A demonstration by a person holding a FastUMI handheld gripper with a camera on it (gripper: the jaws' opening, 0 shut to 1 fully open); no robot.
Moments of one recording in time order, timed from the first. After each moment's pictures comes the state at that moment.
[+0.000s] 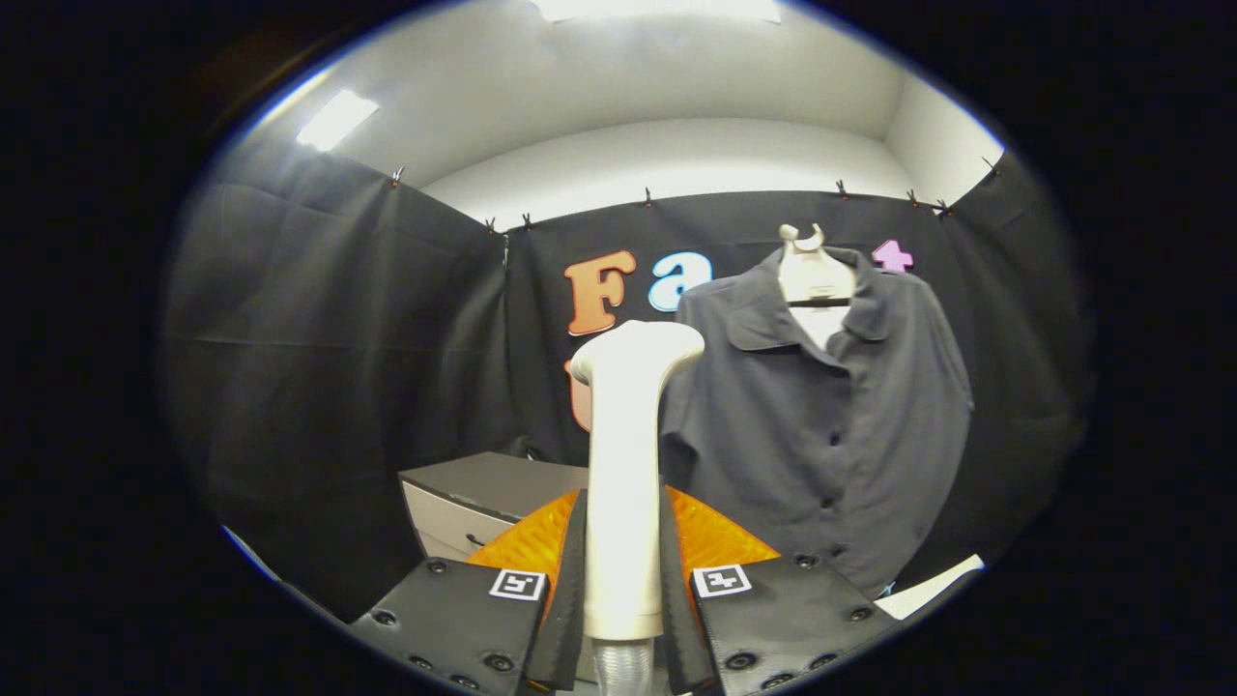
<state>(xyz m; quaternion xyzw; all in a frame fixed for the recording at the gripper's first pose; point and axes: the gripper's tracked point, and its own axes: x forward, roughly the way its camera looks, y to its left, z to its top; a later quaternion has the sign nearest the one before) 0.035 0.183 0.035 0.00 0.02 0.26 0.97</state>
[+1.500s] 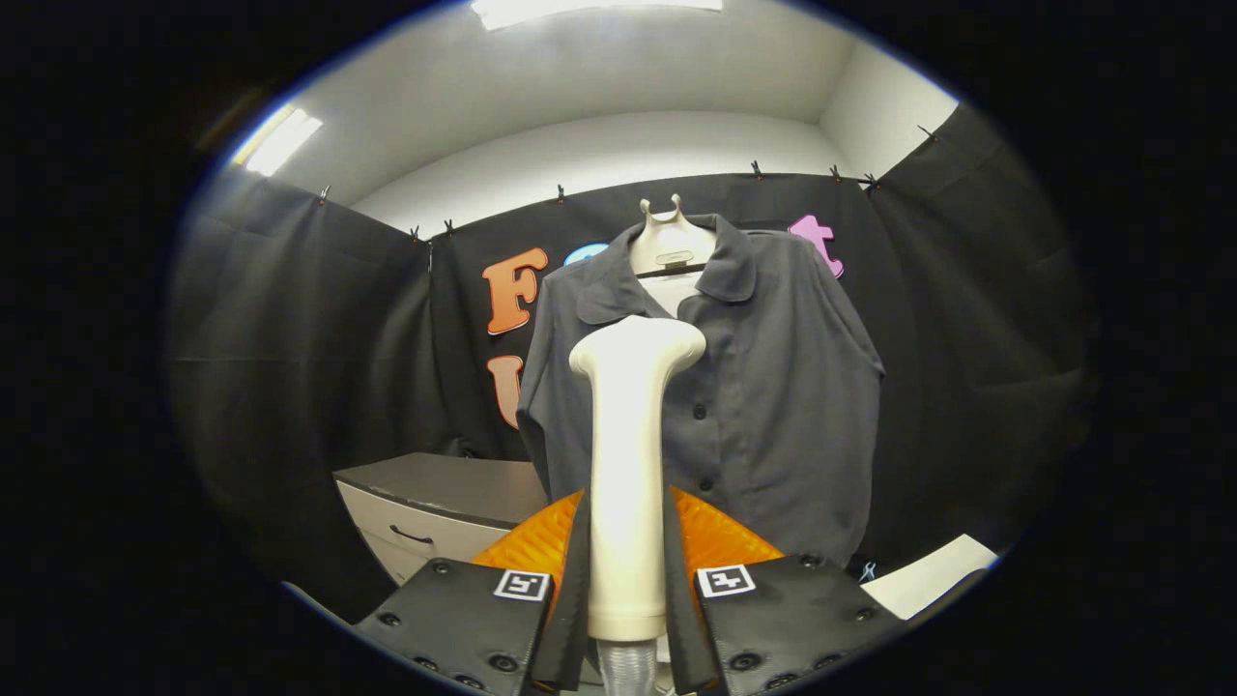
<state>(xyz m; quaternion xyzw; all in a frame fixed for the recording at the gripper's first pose) 0.103 0.095 0.002 0.03 0.04 0.18 0.98</state>
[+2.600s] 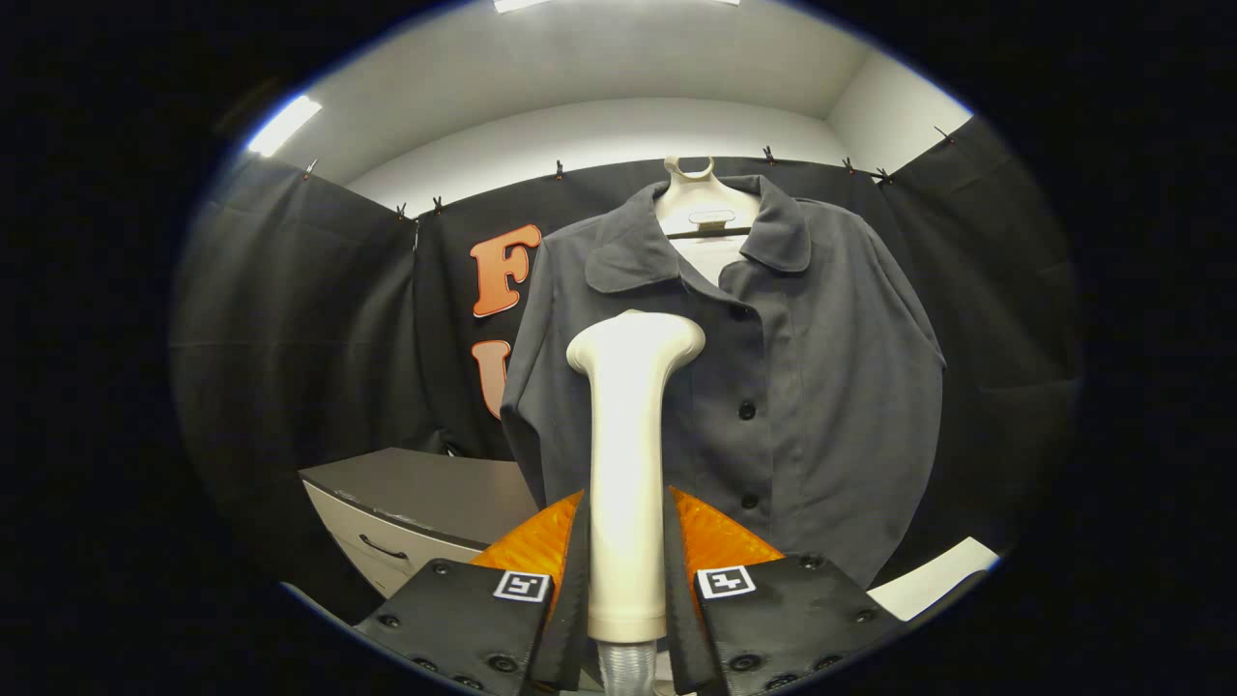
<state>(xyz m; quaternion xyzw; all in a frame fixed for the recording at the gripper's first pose) 0.175 0.141 -0.032 0.02 0.06 0.16 0.98</state>
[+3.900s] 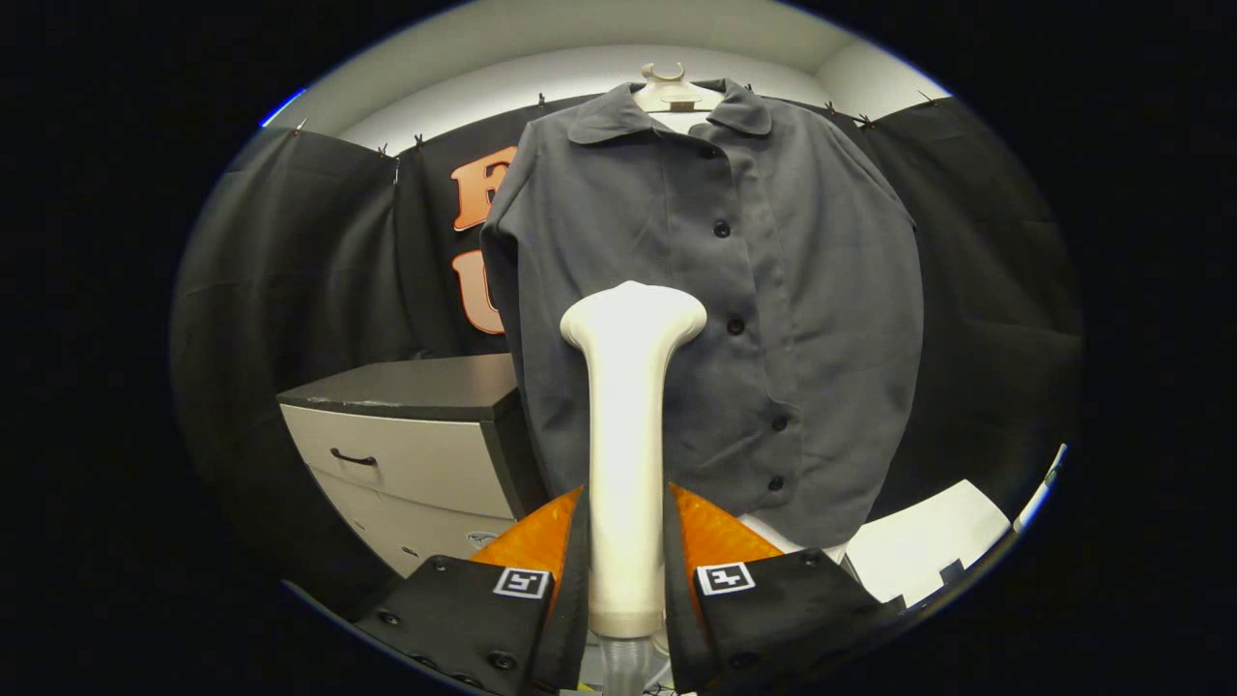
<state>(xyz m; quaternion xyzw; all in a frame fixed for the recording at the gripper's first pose) 0.121 0.119 -0.173 0.01 0.17 0.13 0.98</state>
